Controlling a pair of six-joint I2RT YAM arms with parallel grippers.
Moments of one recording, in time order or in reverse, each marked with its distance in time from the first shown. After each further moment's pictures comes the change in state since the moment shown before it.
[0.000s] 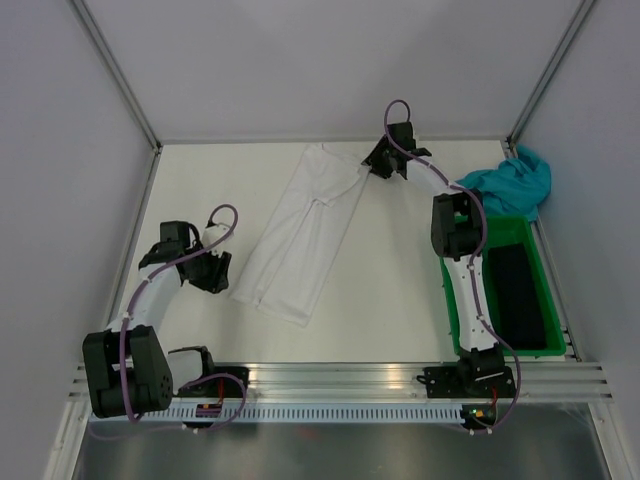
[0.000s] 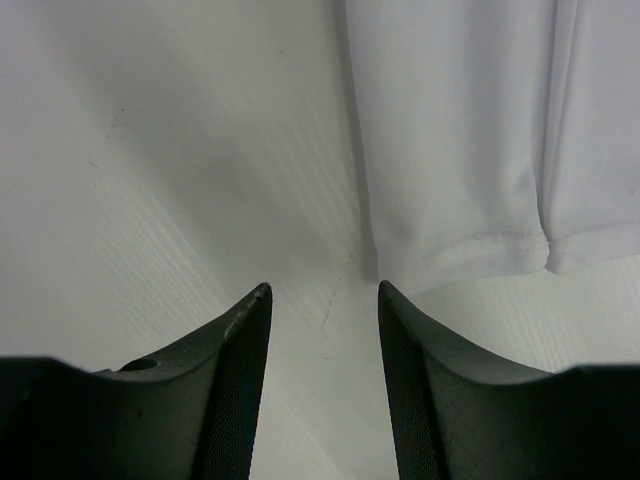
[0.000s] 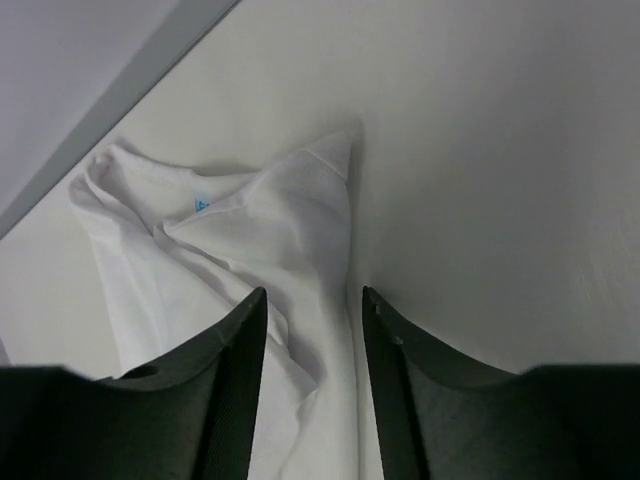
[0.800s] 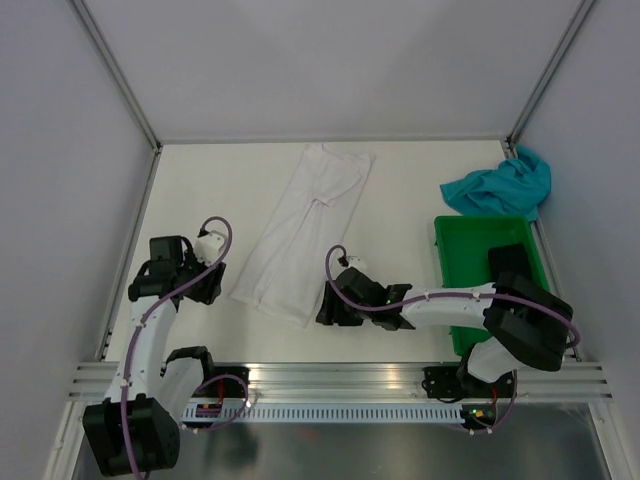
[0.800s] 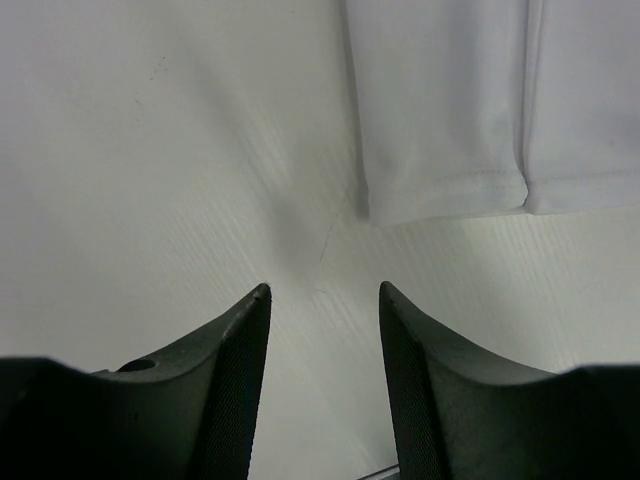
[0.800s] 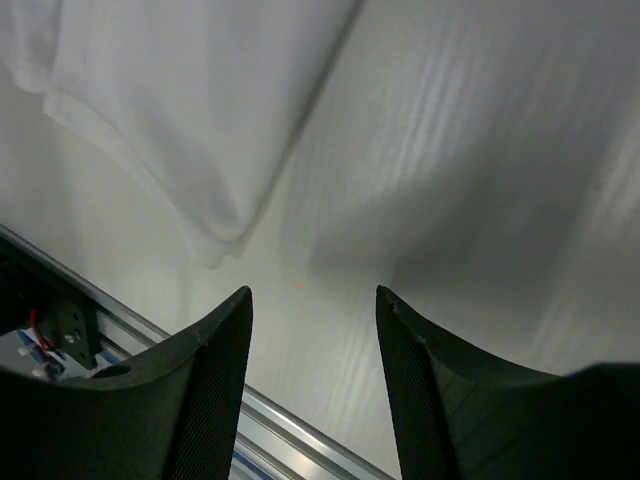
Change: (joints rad) left arm 0.000 -0.286 -0.039 -0.137 -0.051 0.001; right arm 0.812 -1.095 -1.543 0.274 0.153 0.102
